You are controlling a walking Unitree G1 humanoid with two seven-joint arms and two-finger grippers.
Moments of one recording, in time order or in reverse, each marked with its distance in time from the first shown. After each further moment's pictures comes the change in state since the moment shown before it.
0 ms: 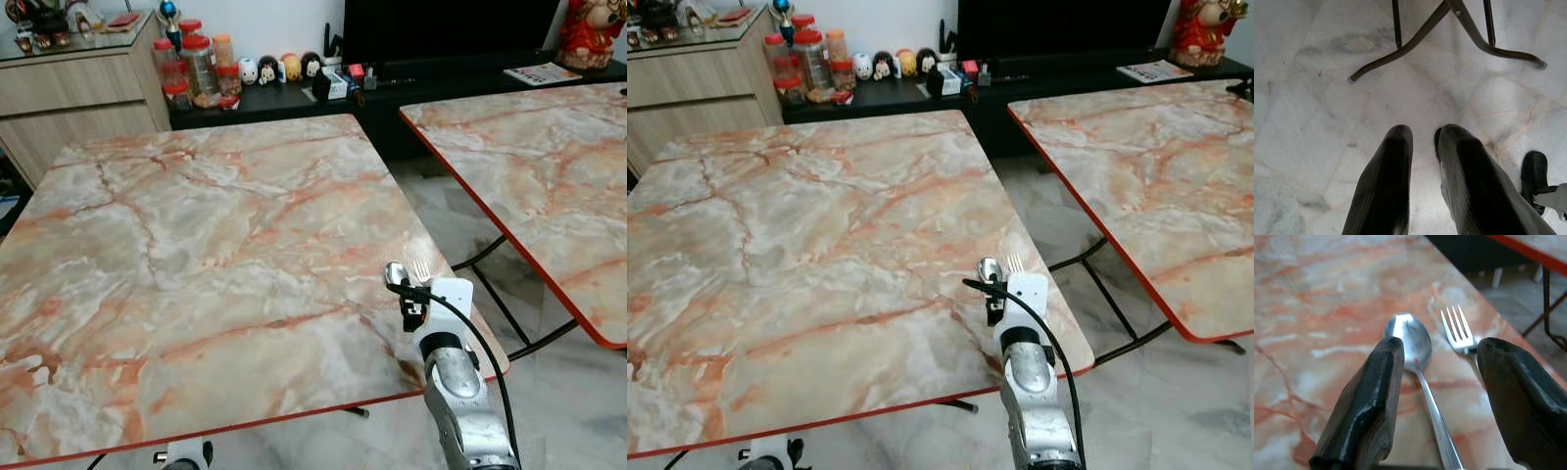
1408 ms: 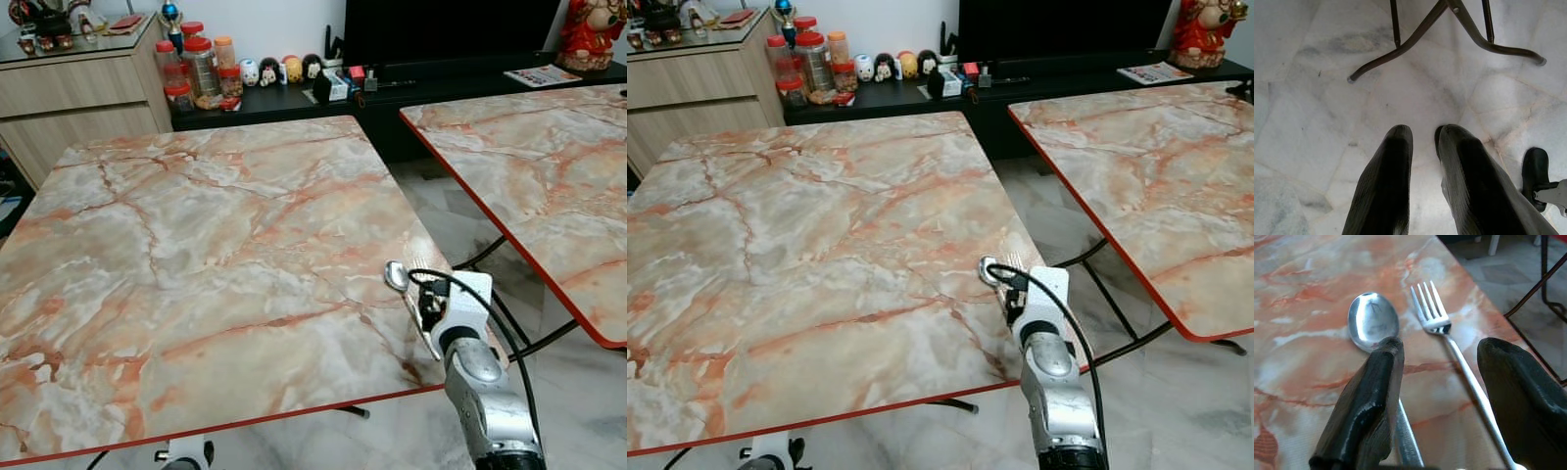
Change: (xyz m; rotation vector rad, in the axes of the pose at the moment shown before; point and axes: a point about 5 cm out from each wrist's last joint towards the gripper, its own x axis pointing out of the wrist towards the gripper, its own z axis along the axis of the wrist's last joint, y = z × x) left arm 0.001 -0.001 0.001 0.018 0.010 -0.008; right arm 0.009 -0.022 0.005 0.039 0.127 -0.020
